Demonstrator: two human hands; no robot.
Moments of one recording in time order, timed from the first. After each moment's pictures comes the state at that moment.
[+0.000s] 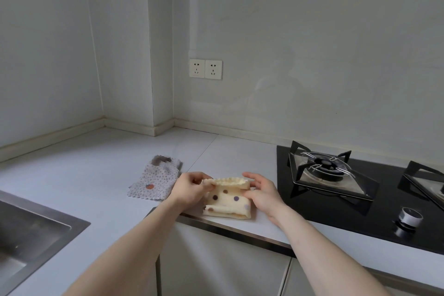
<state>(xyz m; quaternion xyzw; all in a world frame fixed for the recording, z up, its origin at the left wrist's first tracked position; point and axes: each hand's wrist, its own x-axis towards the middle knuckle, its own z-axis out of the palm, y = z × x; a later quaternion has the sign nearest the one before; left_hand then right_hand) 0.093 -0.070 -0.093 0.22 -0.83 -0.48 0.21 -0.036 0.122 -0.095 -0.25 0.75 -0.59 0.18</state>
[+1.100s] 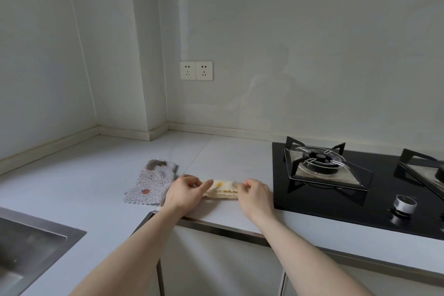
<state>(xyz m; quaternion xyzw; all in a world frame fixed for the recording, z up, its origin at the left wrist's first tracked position) 0.089 -0.066 -0.098 0.26 -0.87 -0.35 0.24 -0.018 0.111 -0.109 -0.24 0.89 -0.39 -0.08</state>
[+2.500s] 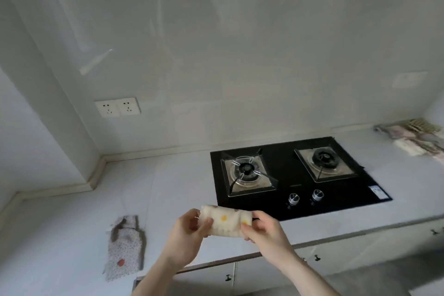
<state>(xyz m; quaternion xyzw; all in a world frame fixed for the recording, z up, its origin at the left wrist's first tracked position) 0.111 0.045 0.184 0.13 -0.81 -0.58 -0.02 0.074 0.270 0.182 -0.05 0.79 -0.58 0.19</state>
